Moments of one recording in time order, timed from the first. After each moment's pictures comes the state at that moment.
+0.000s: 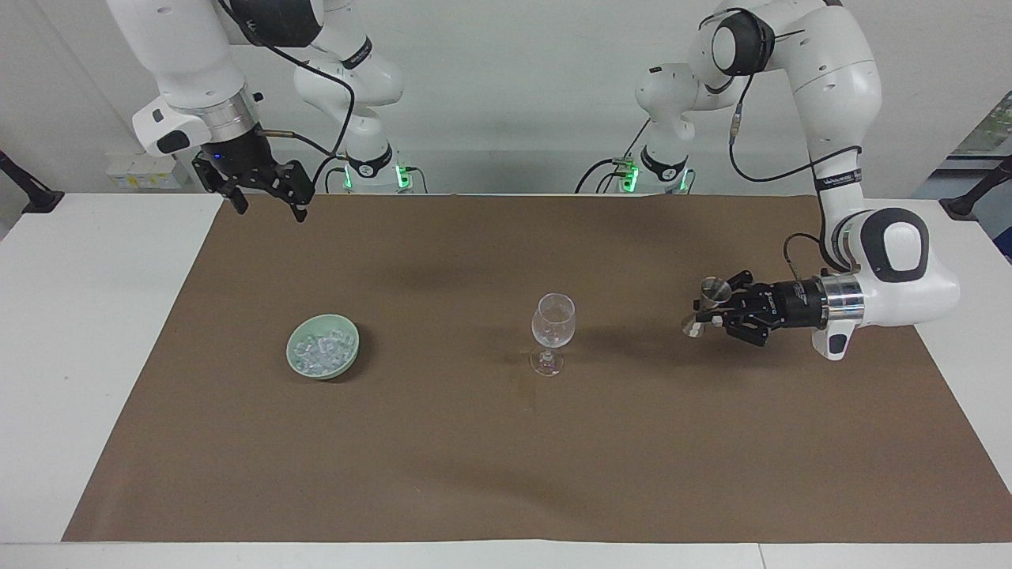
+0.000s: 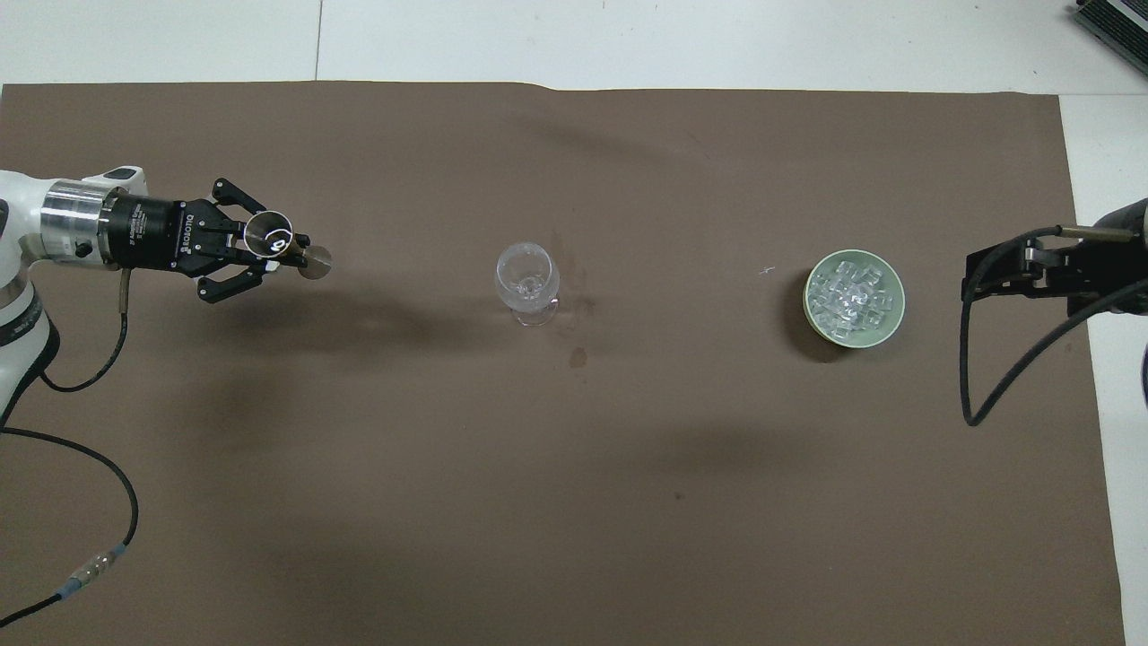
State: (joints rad) left arm 0.00 0.45 0.15 -1.63 -1.25 1.45 -1.00; right arm 0.01 0.01 0.02 -1.54 -0.02 1.53 0.20
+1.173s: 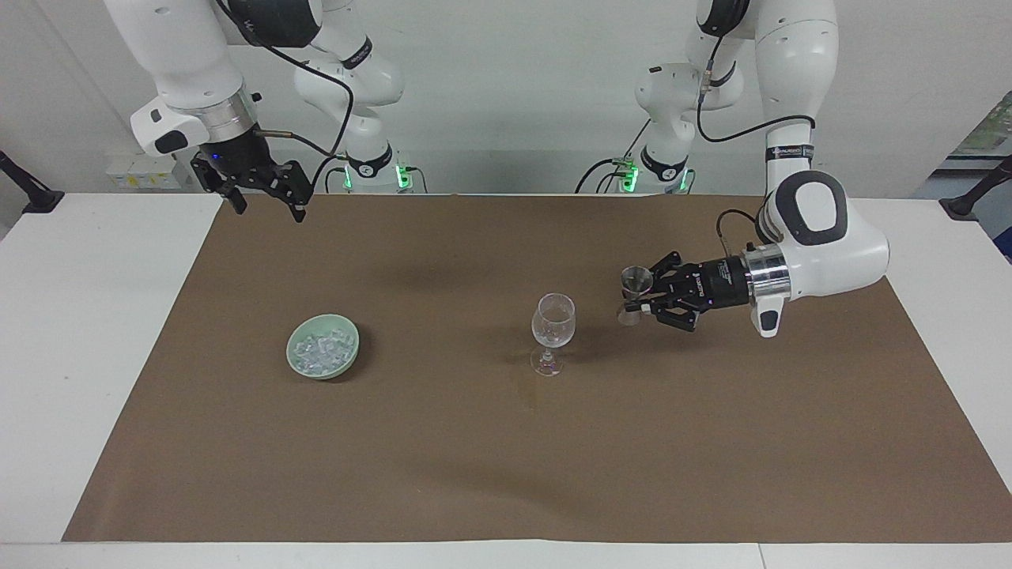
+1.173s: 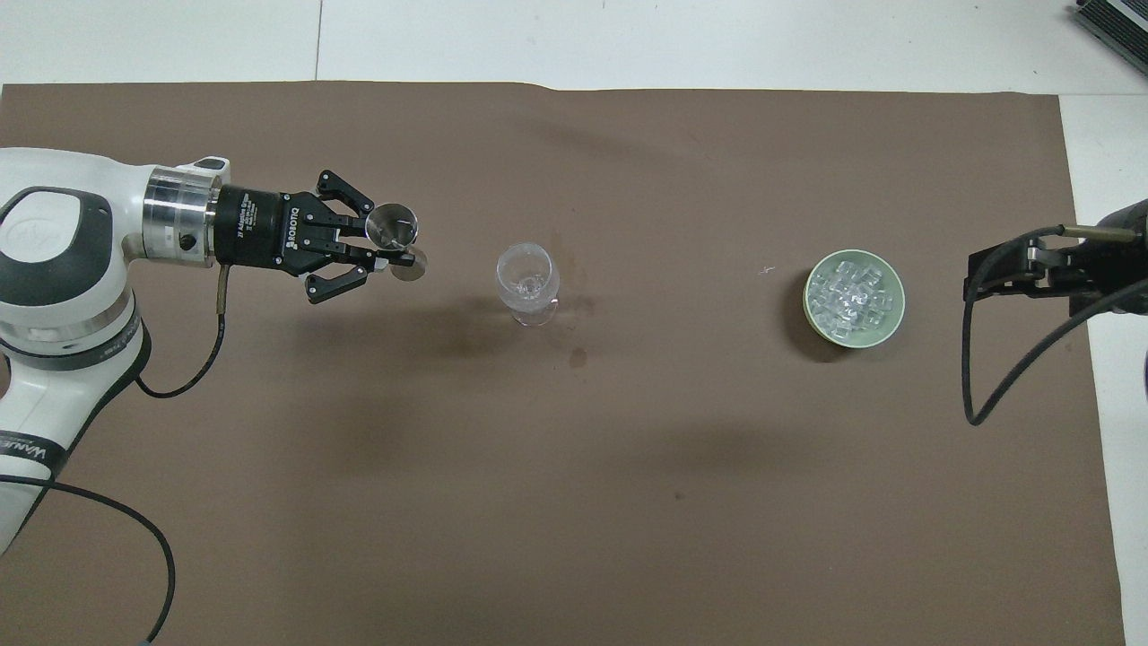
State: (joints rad) left arm -0.01 0.31 -0.10 -1.76 -1.22 1.78 -1.19; right arm 0.01 0.01 0.02 -1.54 -0.02 1.53 0.20
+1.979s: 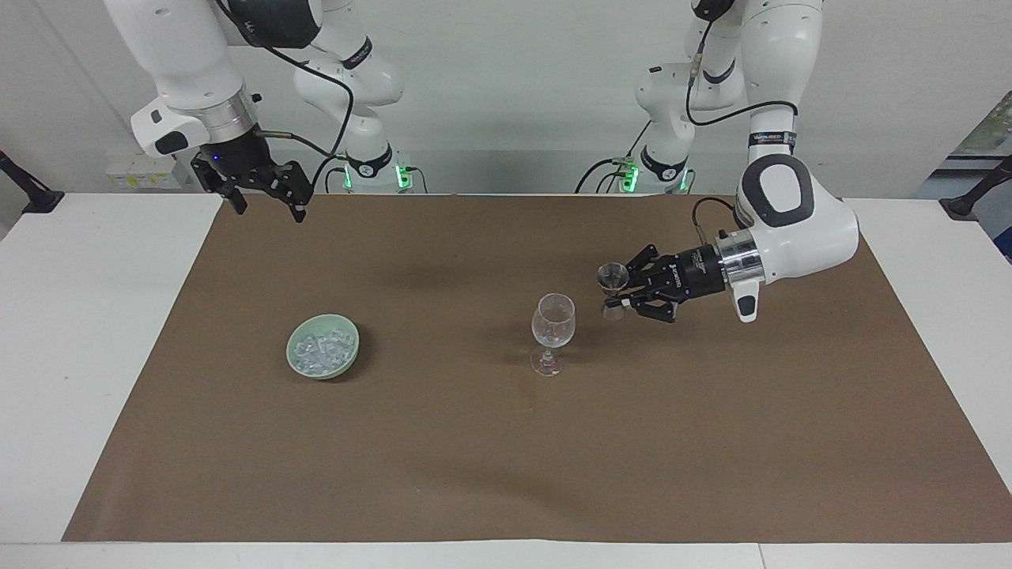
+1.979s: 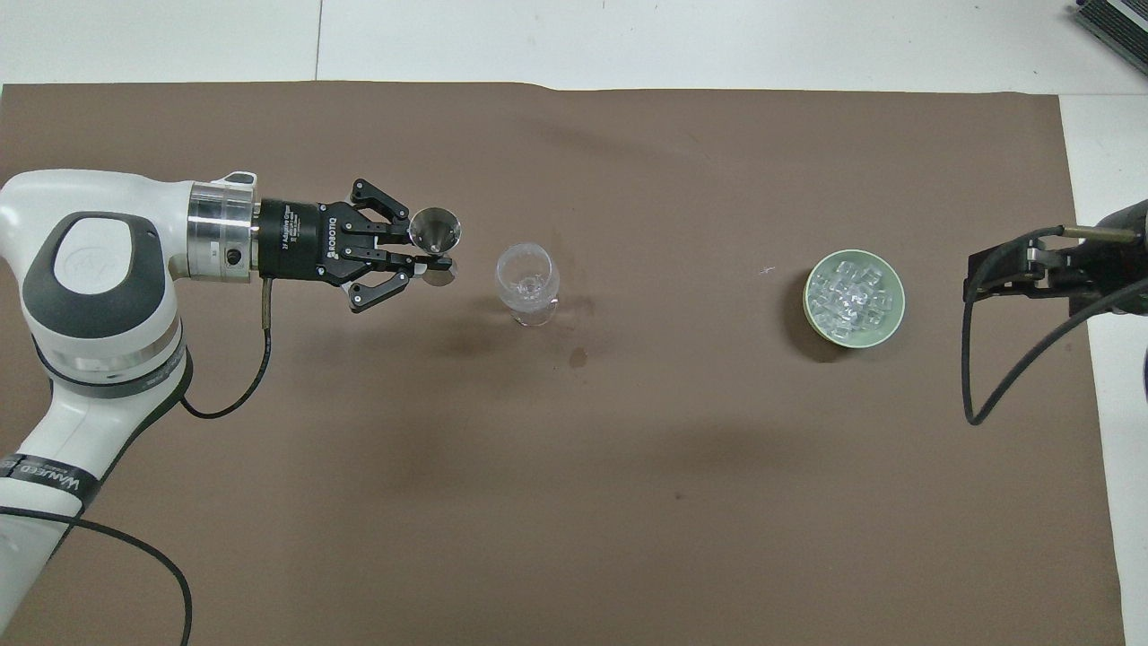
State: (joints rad) left arm -0.01 0.23 -0.18 -1.84 -1.15 1.93 -1.28; right arm 0.01 0.01 0.02 -1.54 -0.02 1.53 0.20
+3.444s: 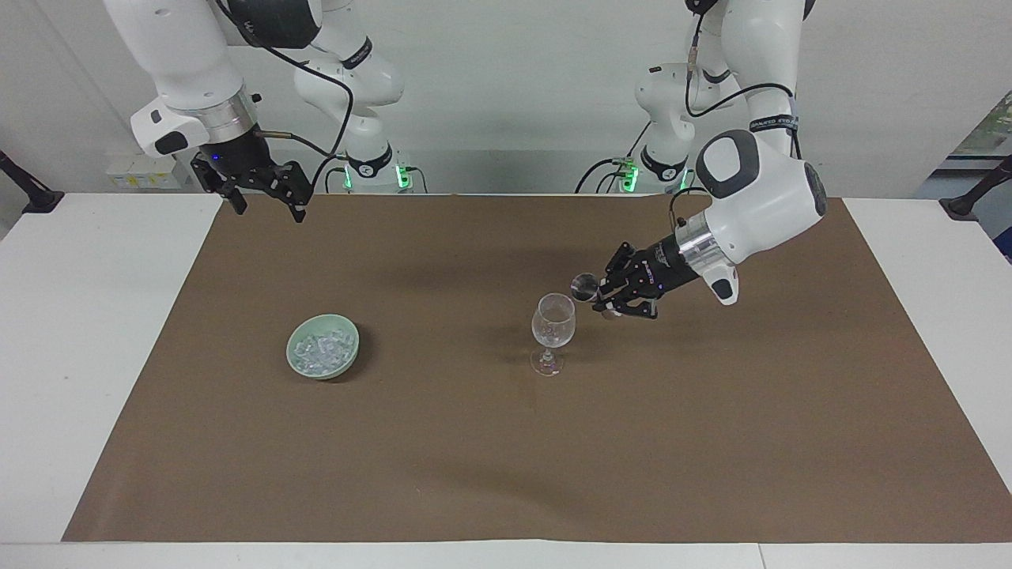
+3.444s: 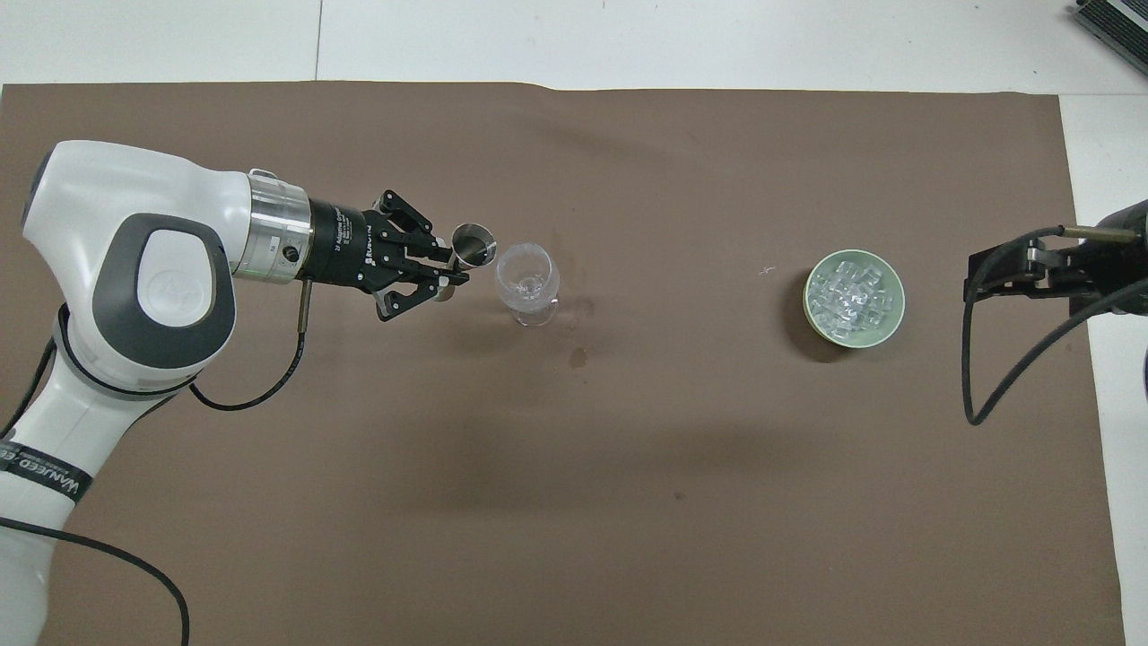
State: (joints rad) left arm -0.01 0.24 -0.33 -1.74 -0.70 2.06 -1.68; right arm 0.01 0.01 0.02 -1.54 -0.02 1.53 0.20
